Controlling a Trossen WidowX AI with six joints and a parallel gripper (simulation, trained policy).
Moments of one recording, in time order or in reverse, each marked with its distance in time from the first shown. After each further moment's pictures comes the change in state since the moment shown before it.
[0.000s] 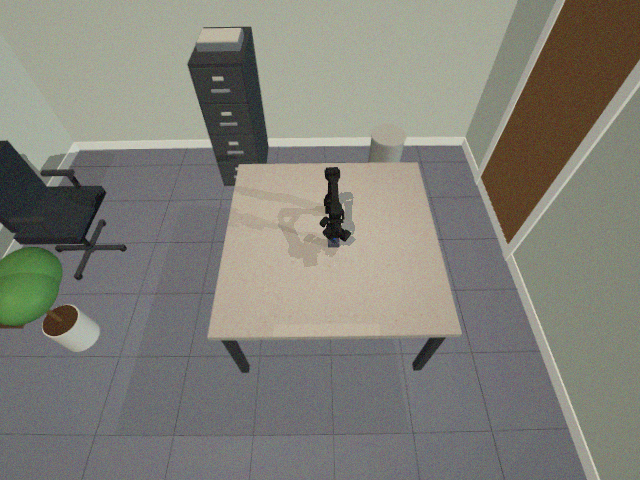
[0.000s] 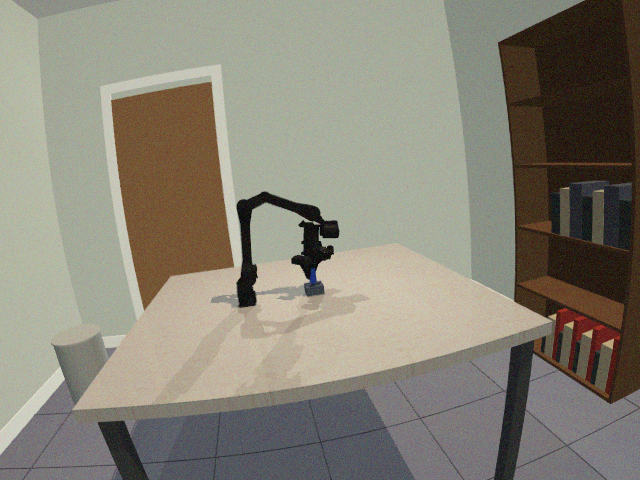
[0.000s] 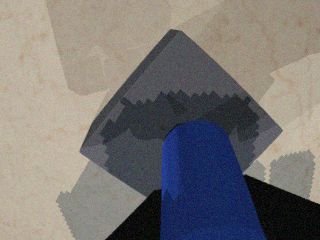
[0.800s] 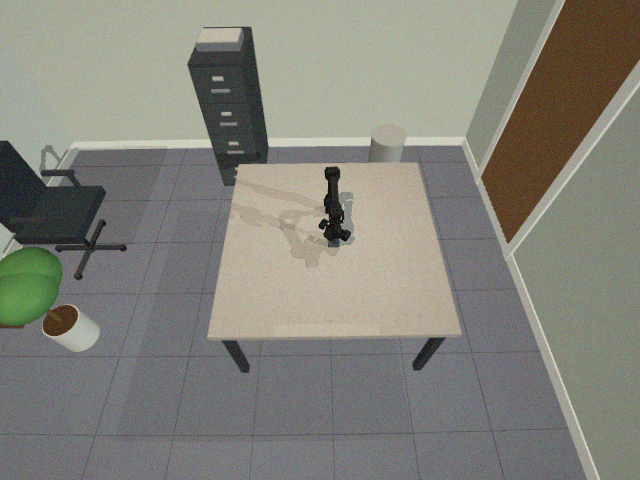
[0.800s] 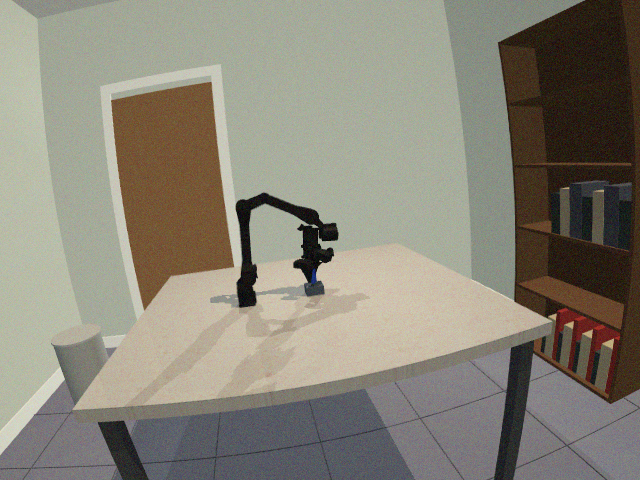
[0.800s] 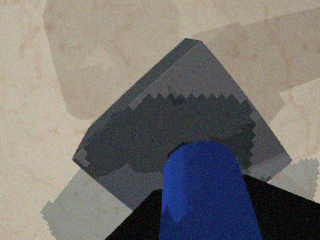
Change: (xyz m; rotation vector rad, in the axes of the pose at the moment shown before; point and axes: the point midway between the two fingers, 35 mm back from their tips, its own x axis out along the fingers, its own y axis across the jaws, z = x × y) arm 0.012 -0.001 0.004 -0.121 -0.039 0.006
